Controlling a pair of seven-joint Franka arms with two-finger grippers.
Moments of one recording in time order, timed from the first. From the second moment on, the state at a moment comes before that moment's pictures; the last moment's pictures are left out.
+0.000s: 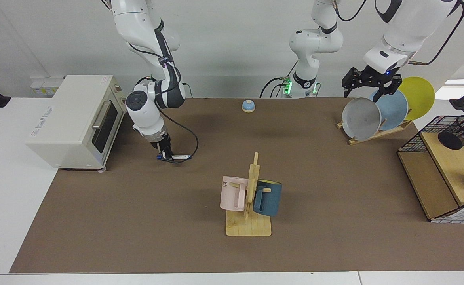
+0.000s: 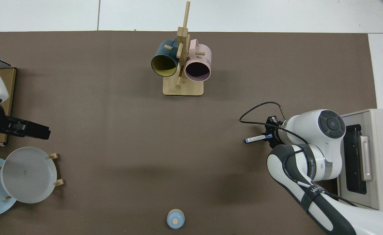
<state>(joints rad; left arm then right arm) -0.05 -0.06 -0.01 -1.62 -0.03 1.48 0.17 0.03 0.16 0.13 -2.29 0.13 2.45 1.44</state>
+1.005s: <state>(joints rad) -0.05 -0.06 -0.01 -1.62 -0.03 1.48 0.17 0.07 -0.03 0.14 -2.04 0.13 1.96 1.44</state>
